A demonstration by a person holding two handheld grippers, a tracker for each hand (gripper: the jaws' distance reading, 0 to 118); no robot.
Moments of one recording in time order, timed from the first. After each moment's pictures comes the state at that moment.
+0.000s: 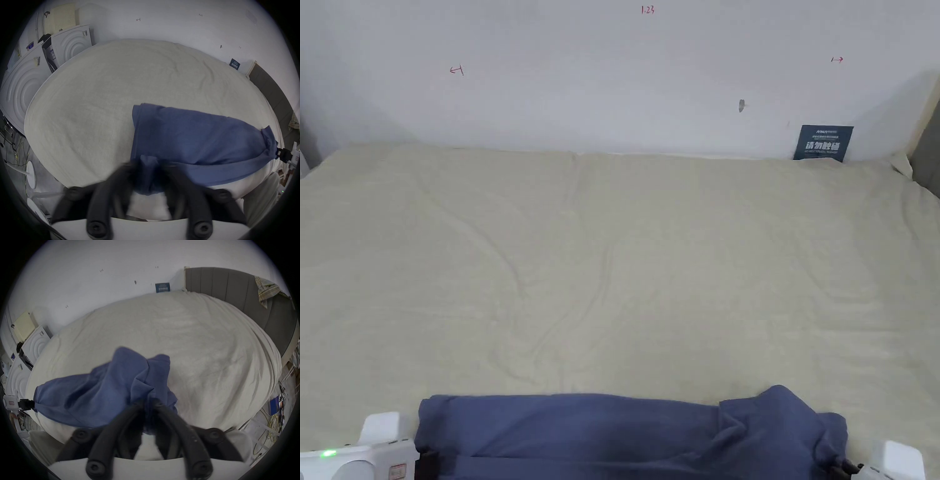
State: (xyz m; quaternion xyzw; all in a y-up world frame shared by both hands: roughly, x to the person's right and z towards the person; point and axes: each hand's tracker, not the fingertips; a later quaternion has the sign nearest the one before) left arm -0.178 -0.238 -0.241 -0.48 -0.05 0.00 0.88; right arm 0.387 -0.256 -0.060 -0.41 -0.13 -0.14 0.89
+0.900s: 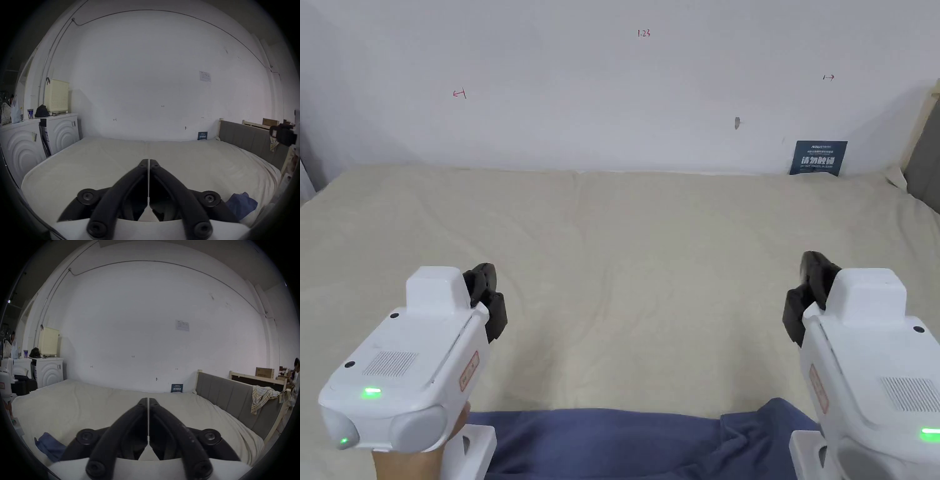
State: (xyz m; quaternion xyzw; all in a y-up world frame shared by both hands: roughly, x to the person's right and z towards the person) left arm -0.071 -0.058 -0.205 -0.06 -0.13 0.00 0.99; right arm 0.260 -0.038 -0.095 -0.03 -0.13 0.05 0.99
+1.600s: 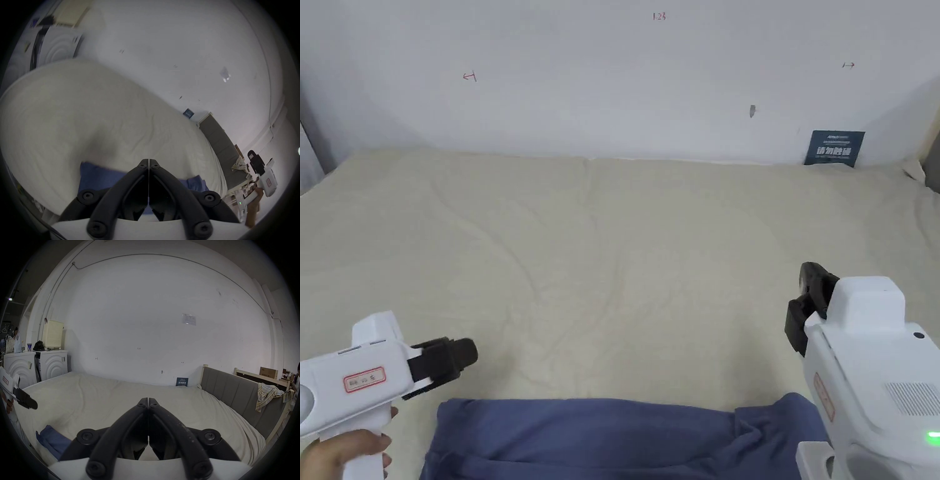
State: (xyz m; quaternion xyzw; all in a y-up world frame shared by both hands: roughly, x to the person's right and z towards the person) left arm -0.211 -0.116 -0.262 -0.36 -0.21 0.24 0.88; right arm 0.245 -0.056 -0.112 -0.06 -0.11 0.05 0.99
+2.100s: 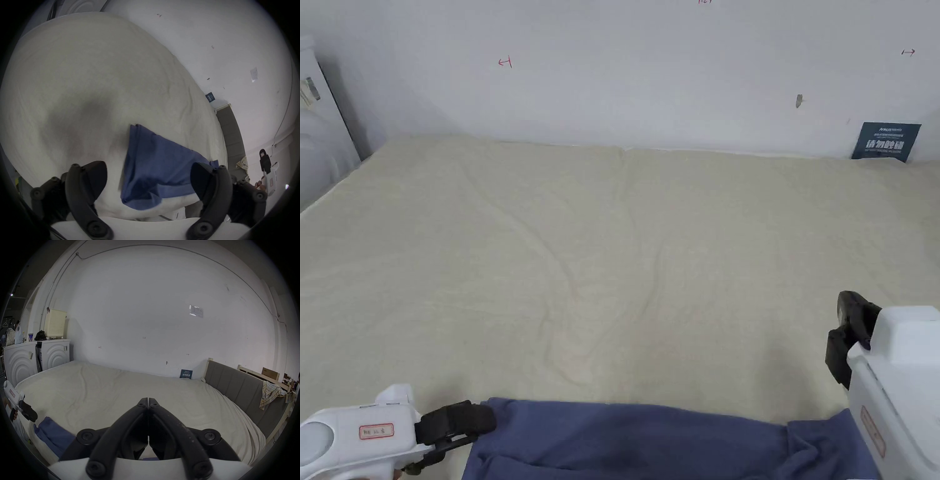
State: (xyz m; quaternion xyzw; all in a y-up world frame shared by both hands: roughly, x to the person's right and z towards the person) left arm -0.280 -0.224 -0.296 -0.50 -0.17 0.28 0.80; right arm 0.232 -0.069 -0.125 -0.11 -0.10 0.07 0.99
